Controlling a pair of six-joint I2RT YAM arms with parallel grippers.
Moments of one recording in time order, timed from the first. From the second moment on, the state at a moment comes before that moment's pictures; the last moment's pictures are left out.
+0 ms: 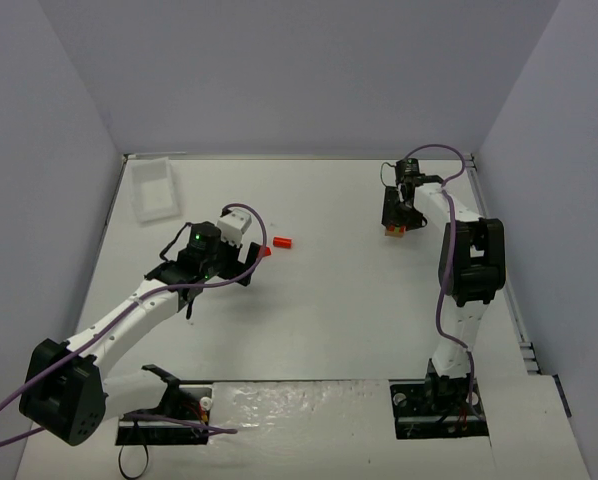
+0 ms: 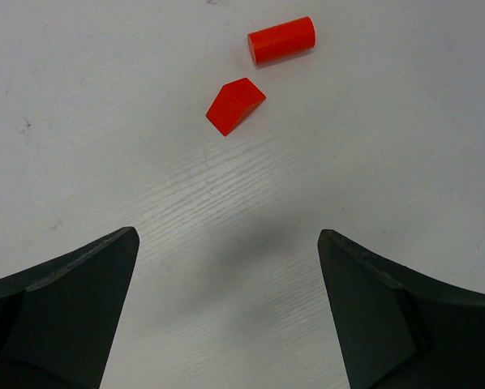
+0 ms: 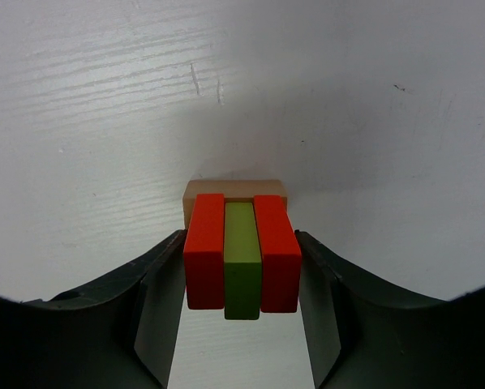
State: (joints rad) left arm -0.46 1.17 0.77 -0.23 0.02 0.01; right arm 0.10 2.03 1.52 -0.61 0.13 0.23
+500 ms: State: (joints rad) left arm -0.46 1.17 0.77 -0.23 0.02 0.01; right arm 0.10 2.03 1.52 -0.61 0.13 0.23
